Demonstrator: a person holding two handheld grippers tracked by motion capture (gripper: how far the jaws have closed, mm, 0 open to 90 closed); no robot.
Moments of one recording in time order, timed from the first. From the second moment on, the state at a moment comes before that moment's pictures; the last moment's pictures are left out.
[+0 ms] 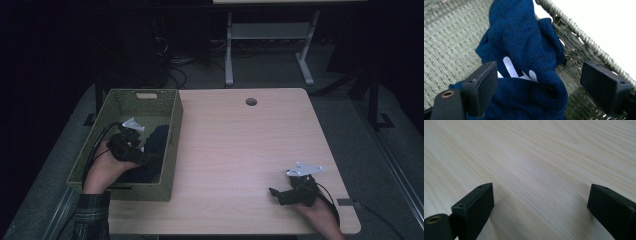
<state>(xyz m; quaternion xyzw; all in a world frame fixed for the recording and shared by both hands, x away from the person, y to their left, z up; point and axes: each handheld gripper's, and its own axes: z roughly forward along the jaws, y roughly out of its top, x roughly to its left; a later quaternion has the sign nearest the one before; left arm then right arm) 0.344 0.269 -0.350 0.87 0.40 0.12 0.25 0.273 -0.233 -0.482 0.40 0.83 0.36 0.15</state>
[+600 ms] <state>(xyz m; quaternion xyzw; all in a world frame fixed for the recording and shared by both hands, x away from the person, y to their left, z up) 0.355 0.265 -0.376 0.89 0.41 0.08 0.20 0.273 -0.233 -0.482 0.40 0.83 0.36 0.15</state>
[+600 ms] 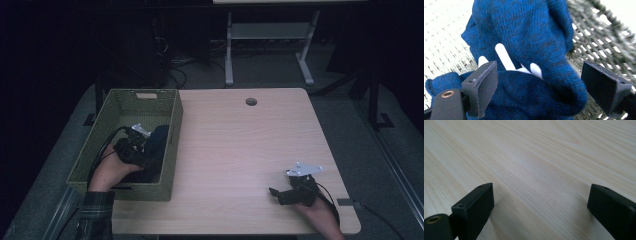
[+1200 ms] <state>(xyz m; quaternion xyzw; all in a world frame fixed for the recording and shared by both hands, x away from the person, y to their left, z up) 0.361 0.262 -0.388 0.90 0.39 0.07 0.17 0.273 -0.233 -0.482 0.40 0.83 0.36 0.15</state>
